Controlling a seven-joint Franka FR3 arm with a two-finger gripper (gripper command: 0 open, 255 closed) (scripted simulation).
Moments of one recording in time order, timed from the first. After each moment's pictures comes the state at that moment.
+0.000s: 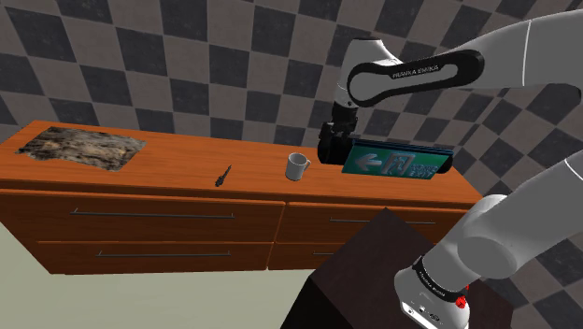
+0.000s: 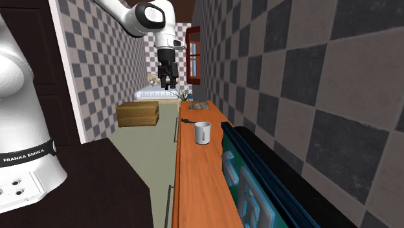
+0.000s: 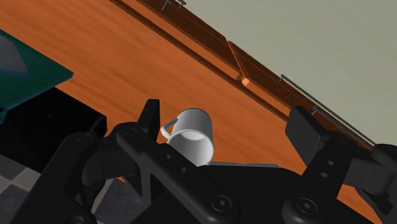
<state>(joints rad) 0.01 -0.18 -0.01 -2.30 -0.07 2.07 0.11</state>
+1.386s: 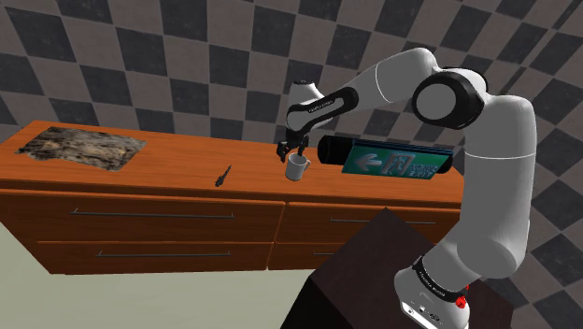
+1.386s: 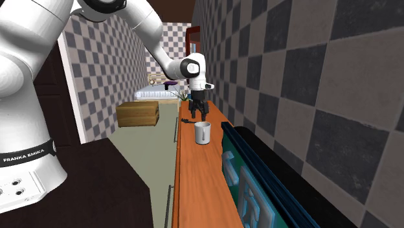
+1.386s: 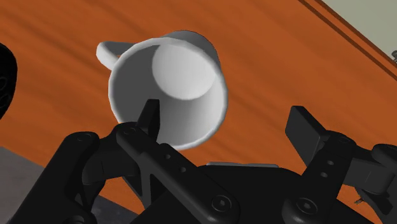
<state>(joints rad) 0.01 0.57 -0.02 -1.78 -0.08 2.30 0.14</state>
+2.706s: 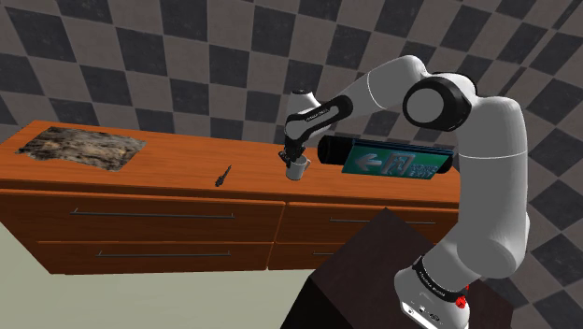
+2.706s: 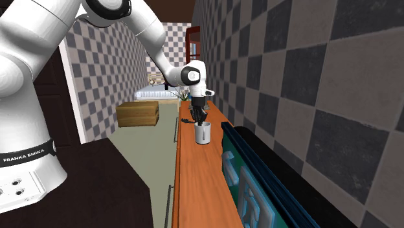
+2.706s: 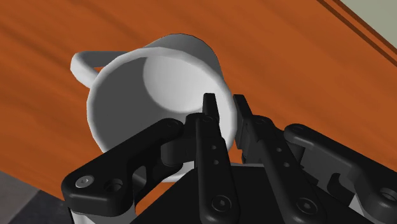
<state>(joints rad) 0.01 0.63 -0.02 -1.78 -0.09 2.36 0.15</state>
